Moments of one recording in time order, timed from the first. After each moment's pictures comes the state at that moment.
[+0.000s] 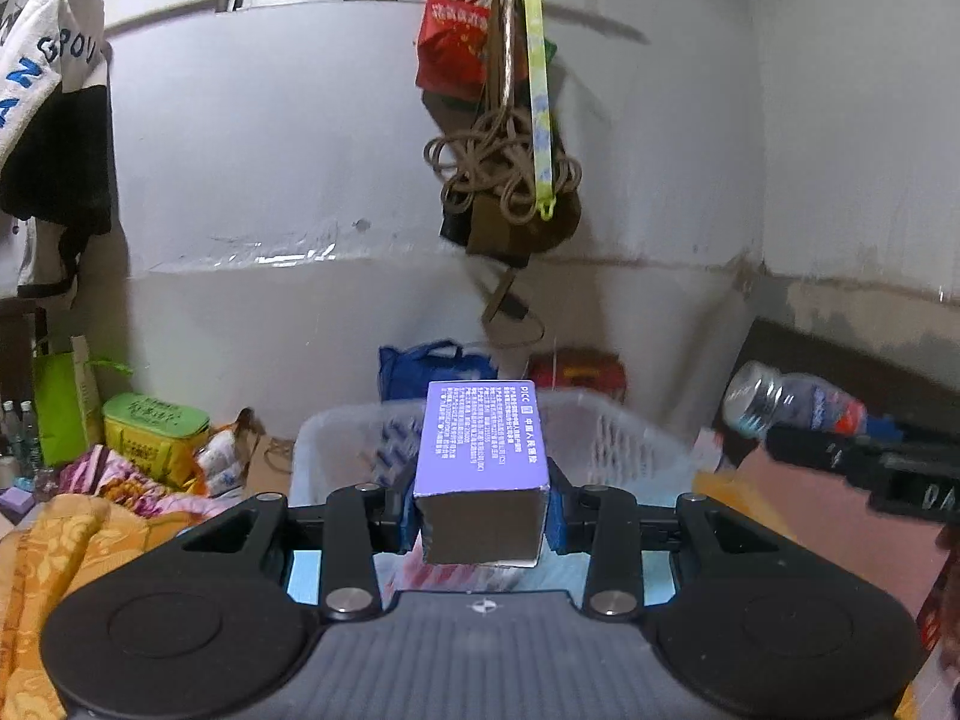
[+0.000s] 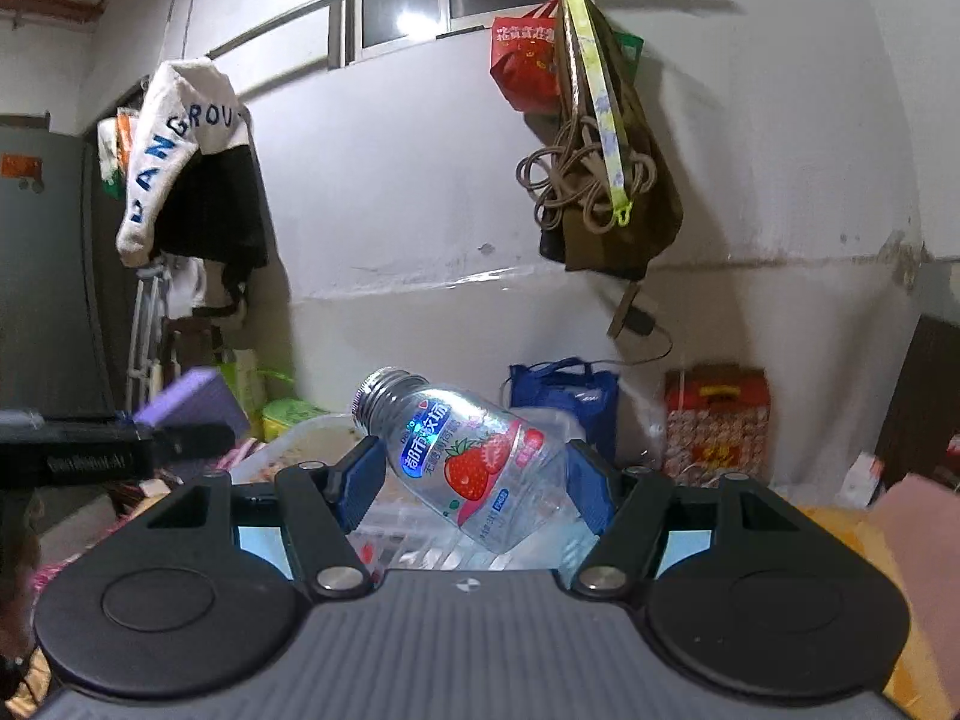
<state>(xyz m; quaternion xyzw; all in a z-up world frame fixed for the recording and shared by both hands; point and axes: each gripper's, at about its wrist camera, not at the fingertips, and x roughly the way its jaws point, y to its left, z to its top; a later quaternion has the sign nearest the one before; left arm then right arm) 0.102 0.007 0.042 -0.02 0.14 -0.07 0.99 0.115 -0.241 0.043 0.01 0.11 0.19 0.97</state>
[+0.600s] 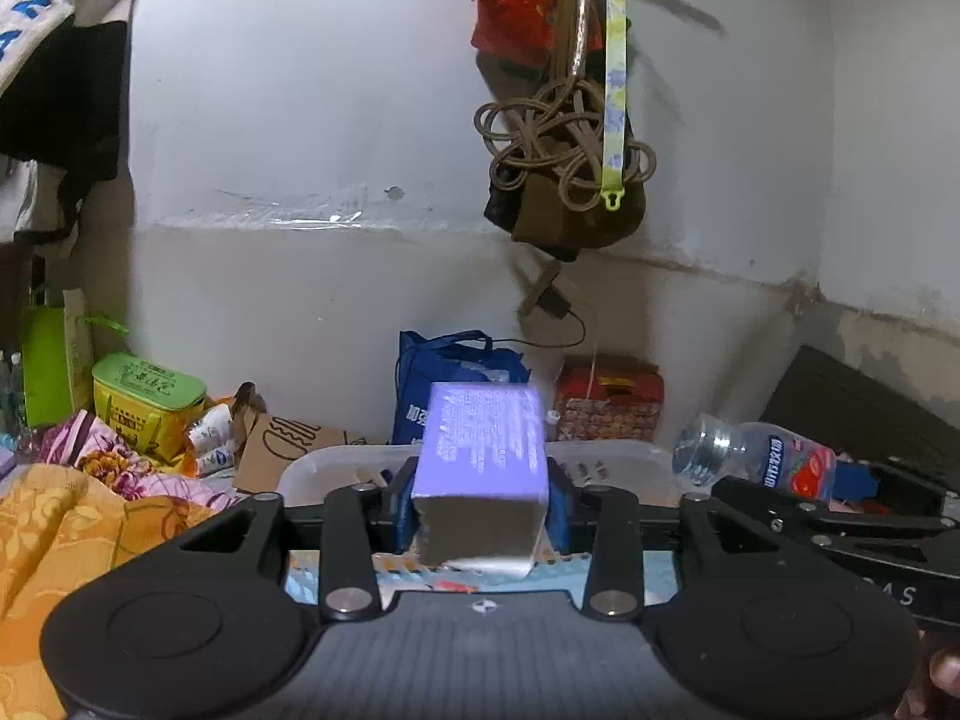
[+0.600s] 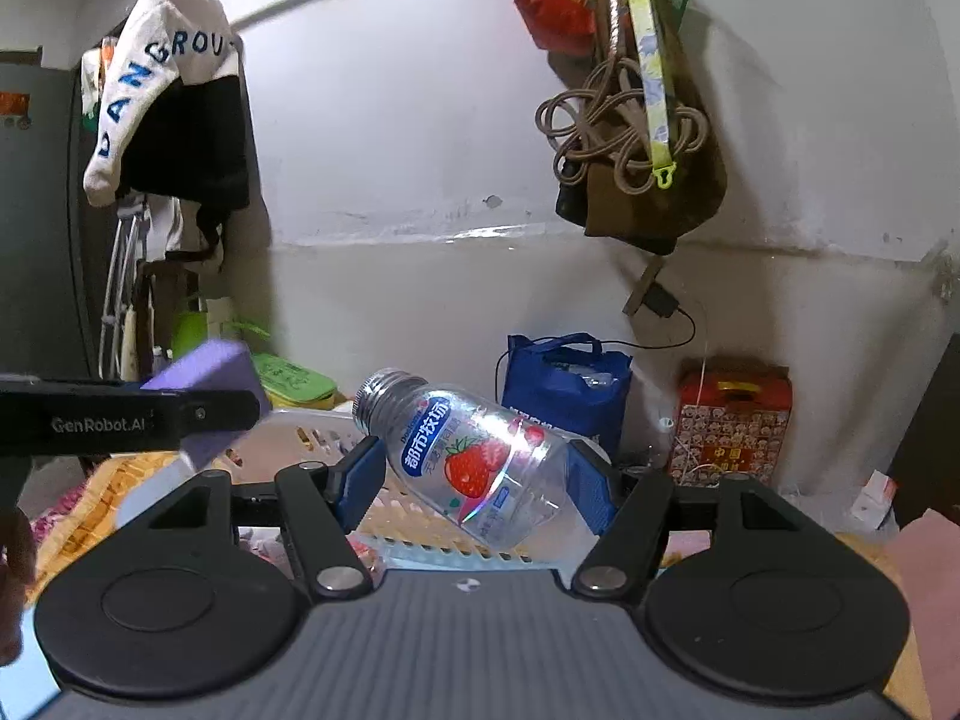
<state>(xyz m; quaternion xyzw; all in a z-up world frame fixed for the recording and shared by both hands) 0.219 0.020 0.034 -0.06 0.18 -0.04 0.98 0.223 -0.193 0.028 -0.04 0.15 0.20 0.97</state>
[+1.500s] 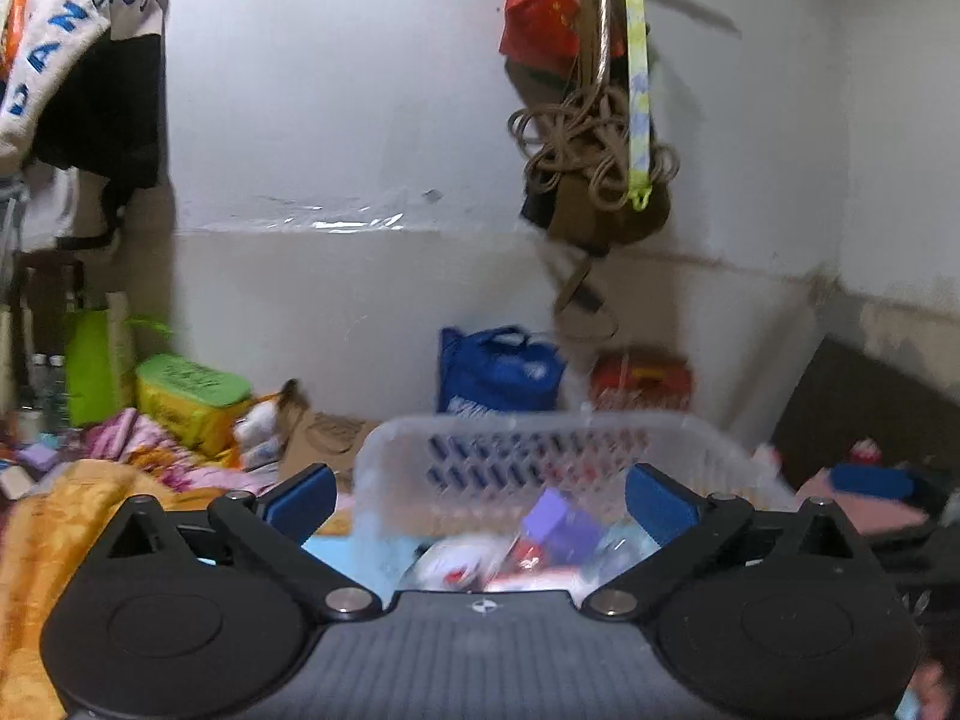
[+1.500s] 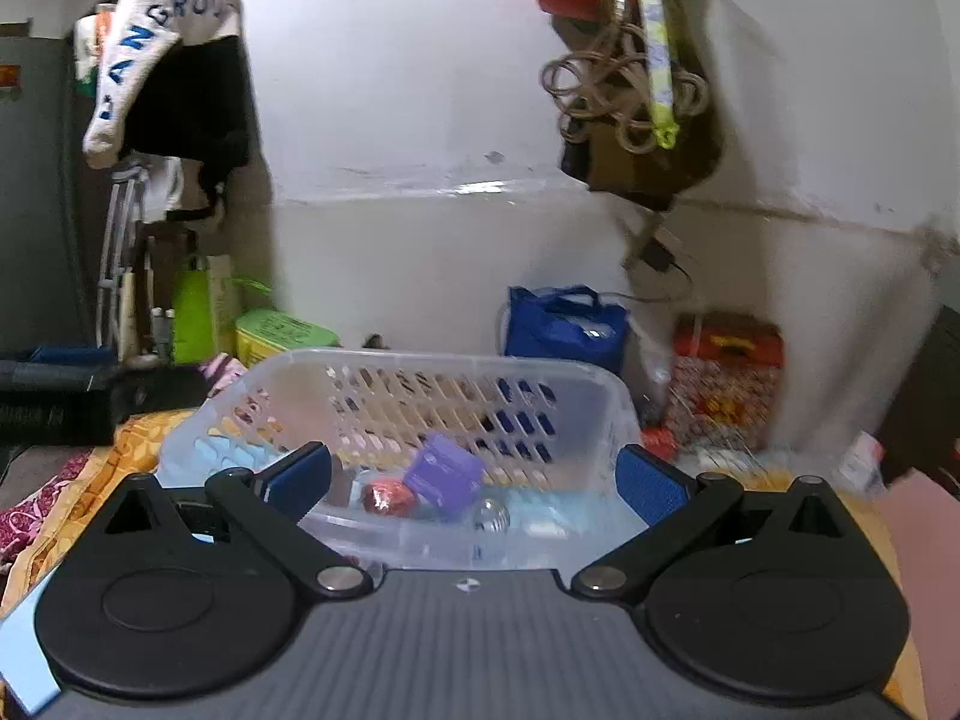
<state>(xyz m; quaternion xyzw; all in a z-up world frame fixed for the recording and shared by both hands) 0.169 0.037 0.037 -0.04 0.18 -0.01 0.98 0.182 -0.183 0.033 -0.04 0.20 0.18 0.96</state>
